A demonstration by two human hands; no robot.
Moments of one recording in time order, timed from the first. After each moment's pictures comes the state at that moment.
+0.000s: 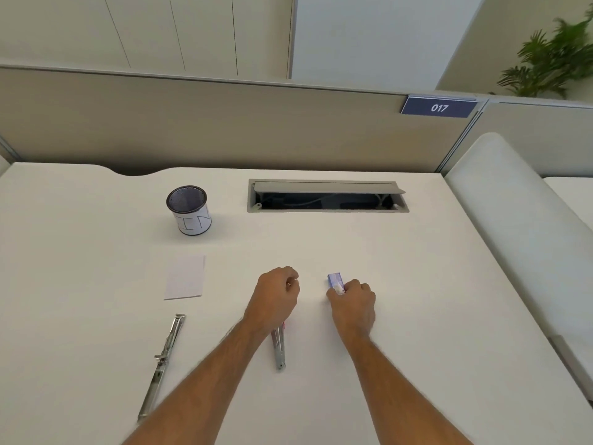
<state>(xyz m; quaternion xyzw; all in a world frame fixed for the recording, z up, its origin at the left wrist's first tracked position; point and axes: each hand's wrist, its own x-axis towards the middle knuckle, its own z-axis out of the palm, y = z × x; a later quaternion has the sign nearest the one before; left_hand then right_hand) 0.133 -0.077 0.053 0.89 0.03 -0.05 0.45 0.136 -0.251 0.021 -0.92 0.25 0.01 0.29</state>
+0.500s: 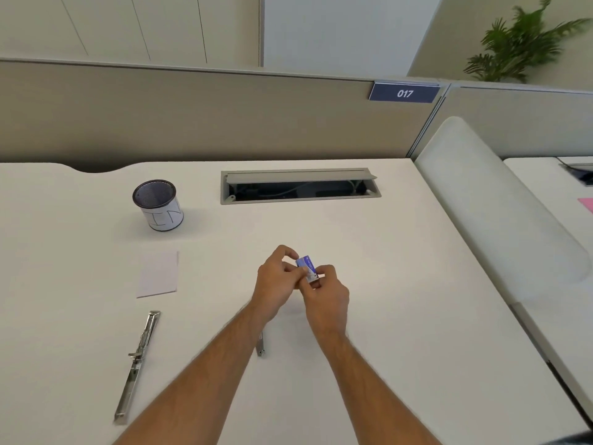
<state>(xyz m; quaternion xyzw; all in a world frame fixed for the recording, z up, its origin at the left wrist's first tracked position) 0.135 -0.131 0.064 0.74 0.09 -0.12 0.65 0.096 -0.240 0.047 -0.85 0.20 -0.06 0.48</state>
